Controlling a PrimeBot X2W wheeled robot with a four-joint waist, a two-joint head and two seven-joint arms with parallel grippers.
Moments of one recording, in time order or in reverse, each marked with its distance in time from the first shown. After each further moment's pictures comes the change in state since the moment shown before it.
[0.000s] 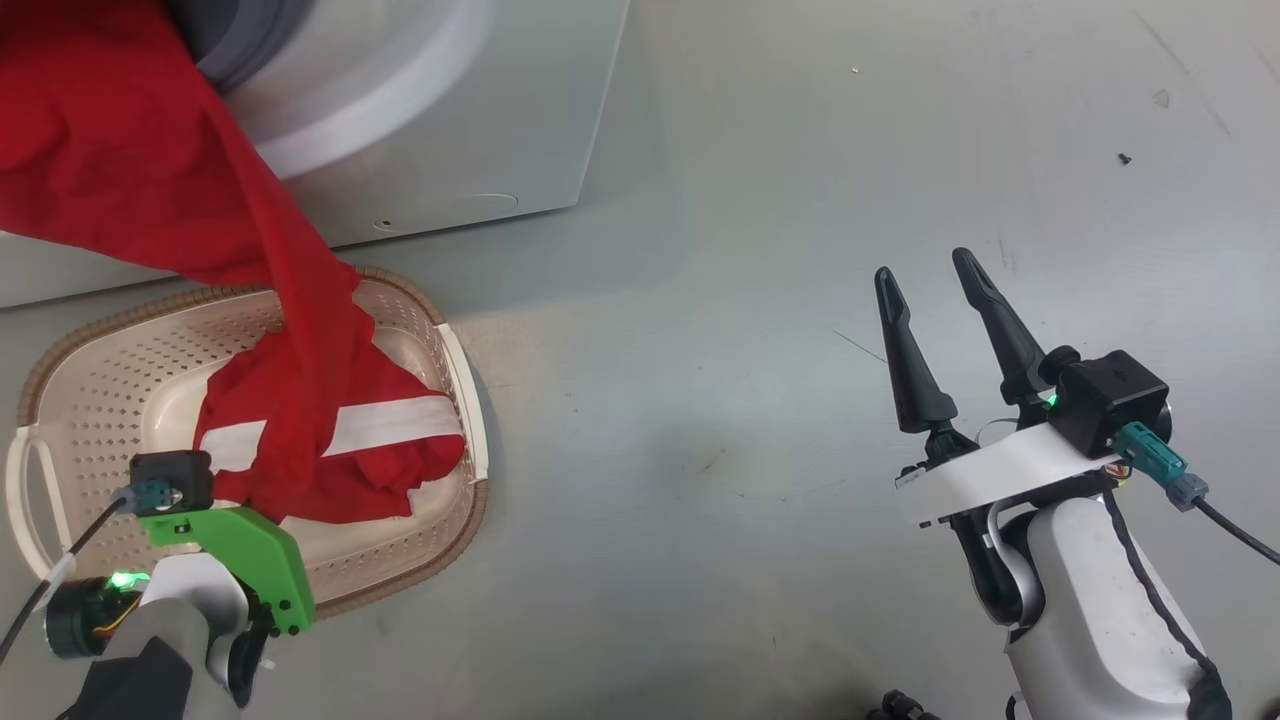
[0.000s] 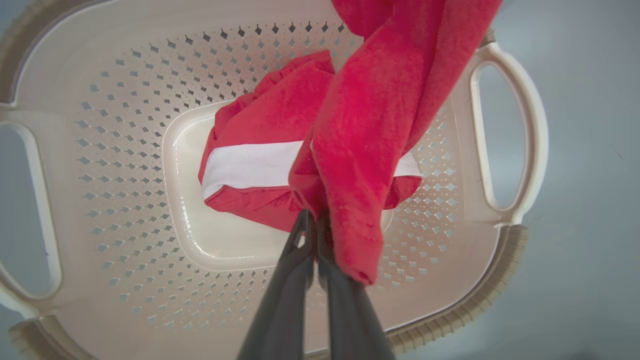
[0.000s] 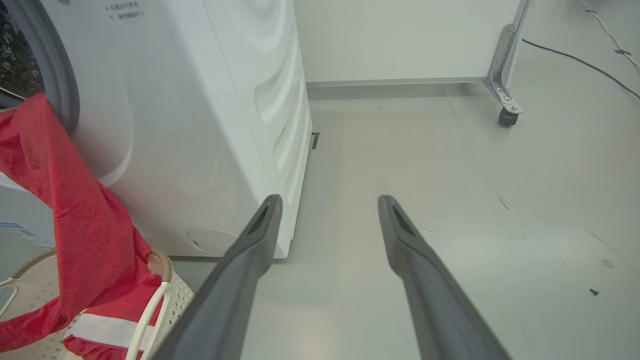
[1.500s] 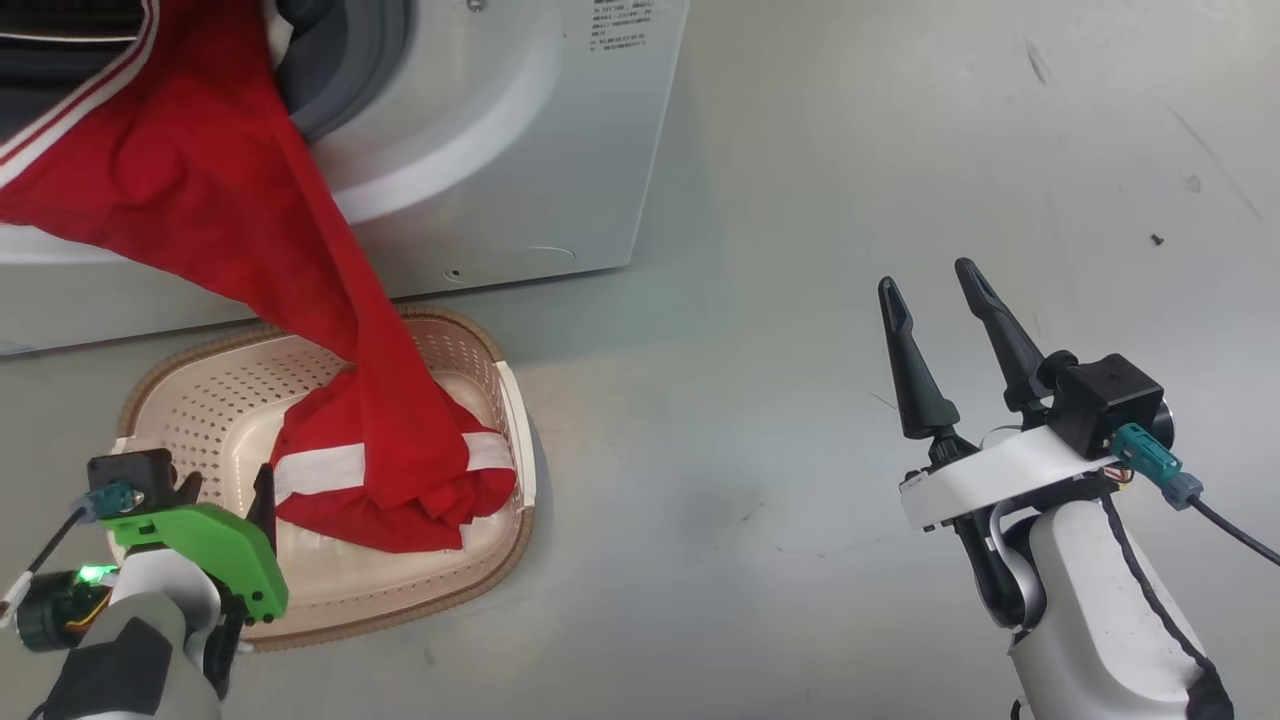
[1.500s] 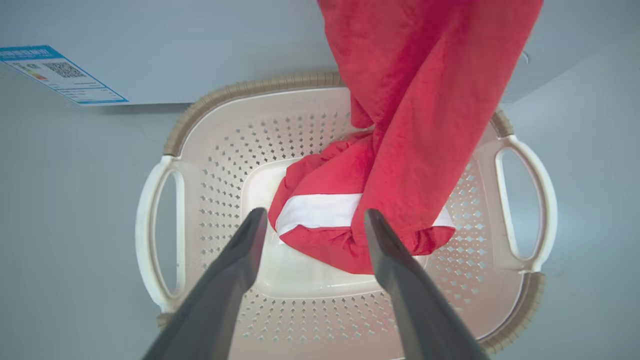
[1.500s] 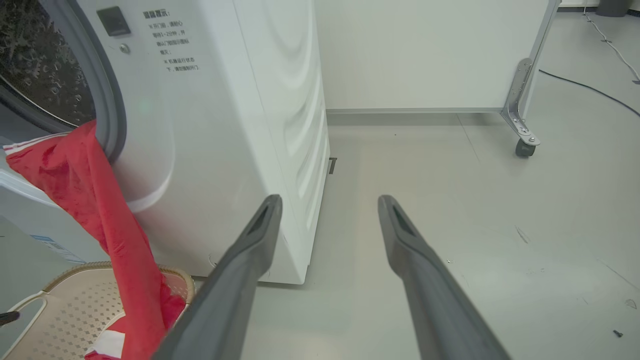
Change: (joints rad) left arm -0.106 0.018 -0.002 0.239 -0.001 -0.040 -0.197; right arm -0.002 0.000 -0.012 0.035 -0.018 0.008 0.000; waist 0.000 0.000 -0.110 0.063
